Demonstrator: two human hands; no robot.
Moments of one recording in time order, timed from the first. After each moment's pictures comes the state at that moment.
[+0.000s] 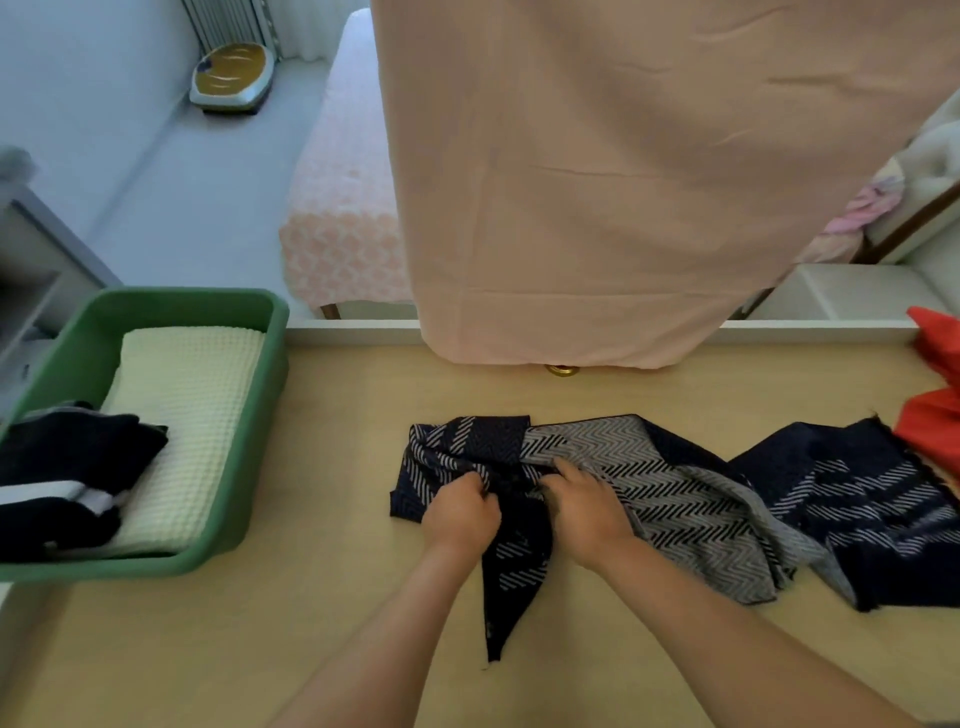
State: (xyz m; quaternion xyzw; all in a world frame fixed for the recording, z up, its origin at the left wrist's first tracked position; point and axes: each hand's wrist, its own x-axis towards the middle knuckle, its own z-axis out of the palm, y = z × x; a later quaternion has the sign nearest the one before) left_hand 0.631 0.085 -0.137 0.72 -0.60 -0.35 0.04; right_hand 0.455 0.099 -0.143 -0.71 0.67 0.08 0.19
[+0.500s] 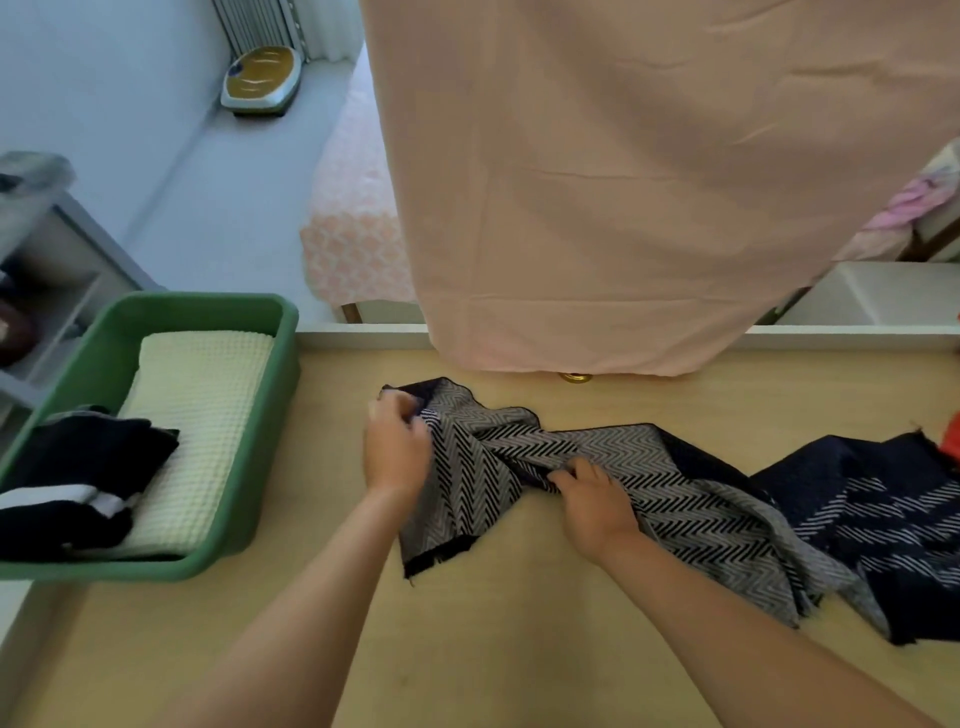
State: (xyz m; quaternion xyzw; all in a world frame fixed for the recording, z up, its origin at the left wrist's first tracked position) left_hand 0.690 0.015 -0.107 0.74 -0.51 -0.29 0.34; right_hand 0.445 0.076 -0.158 -0.72 0.67 0.08 0.18
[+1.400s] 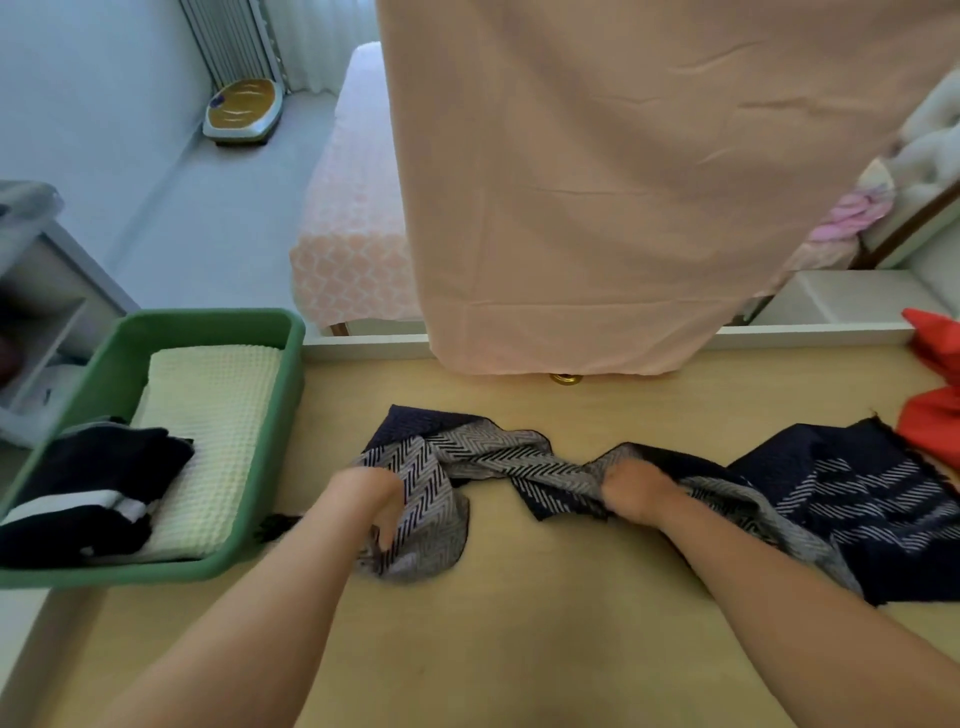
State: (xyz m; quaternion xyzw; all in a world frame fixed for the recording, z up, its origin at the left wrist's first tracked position) left_hand 0.736 0.024 -0.093 0.56 -0.66 -0.24 -0.43; right_hand 0.408 0.070 -0.098 -0.59 0.74 0.16 0.30
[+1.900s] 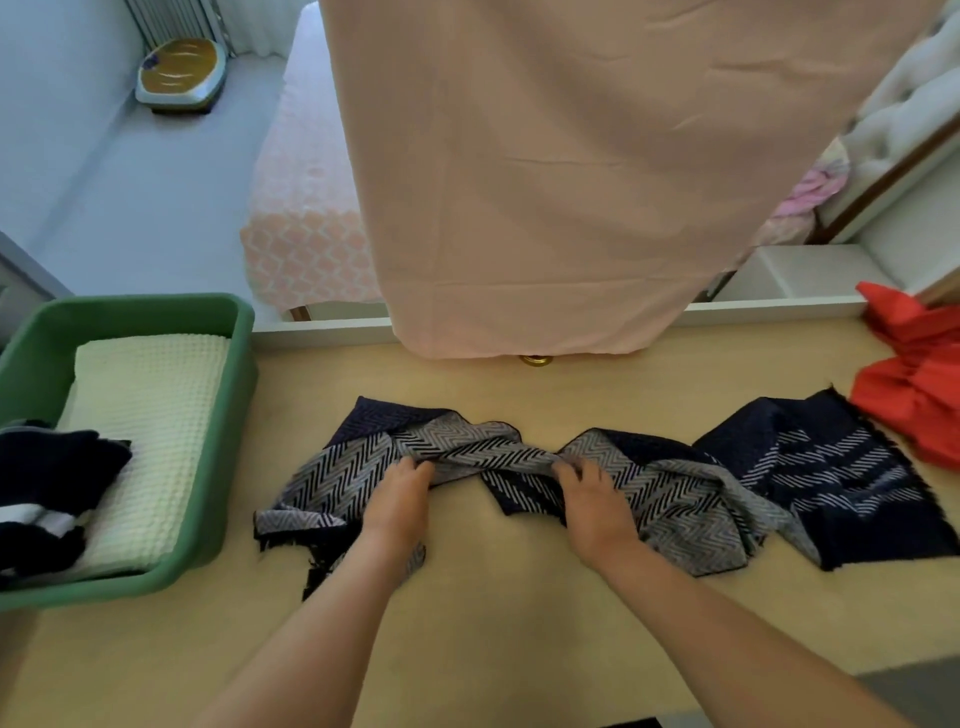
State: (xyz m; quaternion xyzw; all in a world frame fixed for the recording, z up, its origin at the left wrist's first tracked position) left_hand 0.685 0.068 -0.164 0.61 -0.76 -0.20 -0.02; right_hand 0.437 0.122 -0.142 -0.63 0.74 0.14 0.18
